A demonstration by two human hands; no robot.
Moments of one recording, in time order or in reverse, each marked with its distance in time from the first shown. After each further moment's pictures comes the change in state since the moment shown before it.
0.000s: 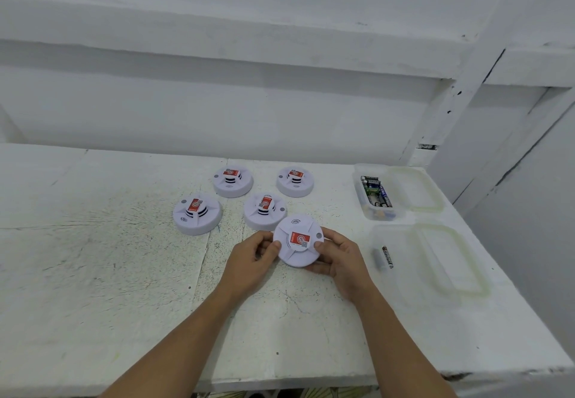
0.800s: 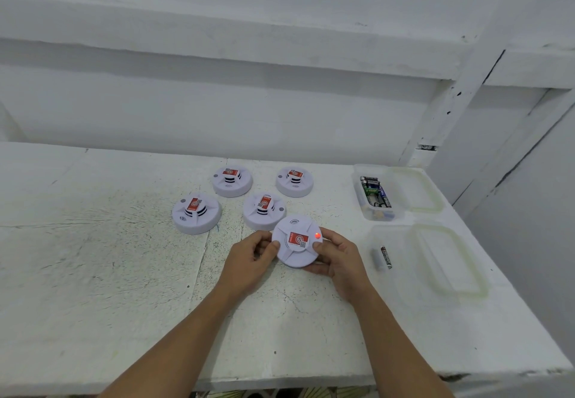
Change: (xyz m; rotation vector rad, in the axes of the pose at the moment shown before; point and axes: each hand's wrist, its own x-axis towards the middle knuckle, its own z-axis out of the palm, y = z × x) left_hand 0.000 0.000 0.001 0.032 0.024 0.011; right_hand -0.002 0.000 0.000 -0.012 -0.002 -0.012
